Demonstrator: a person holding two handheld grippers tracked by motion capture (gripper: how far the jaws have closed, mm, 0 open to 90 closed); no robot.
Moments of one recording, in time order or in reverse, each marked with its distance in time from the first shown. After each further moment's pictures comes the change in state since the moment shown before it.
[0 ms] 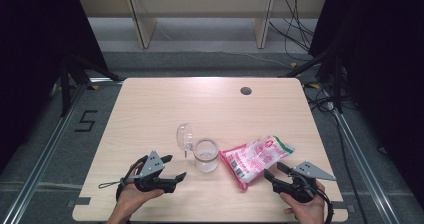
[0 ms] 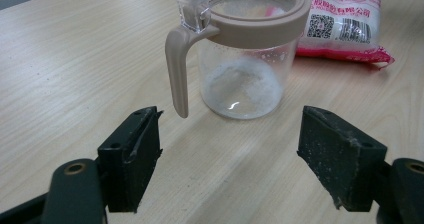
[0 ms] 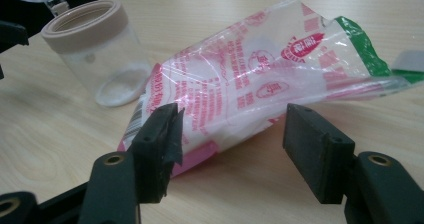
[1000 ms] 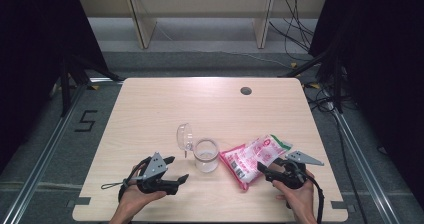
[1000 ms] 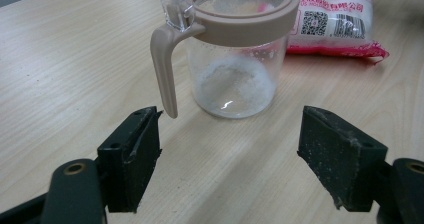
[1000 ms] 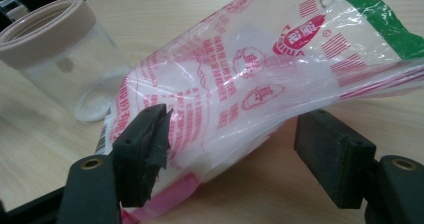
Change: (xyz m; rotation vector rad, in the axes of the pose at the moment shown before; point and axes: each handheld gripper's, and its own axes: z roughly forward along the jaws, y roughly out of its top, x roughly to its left) left arm -0.007 0.001 0.003 0.012 -0.006 0.018; right arm -0.017 0.007 0.042 0.073 0.010 0.071
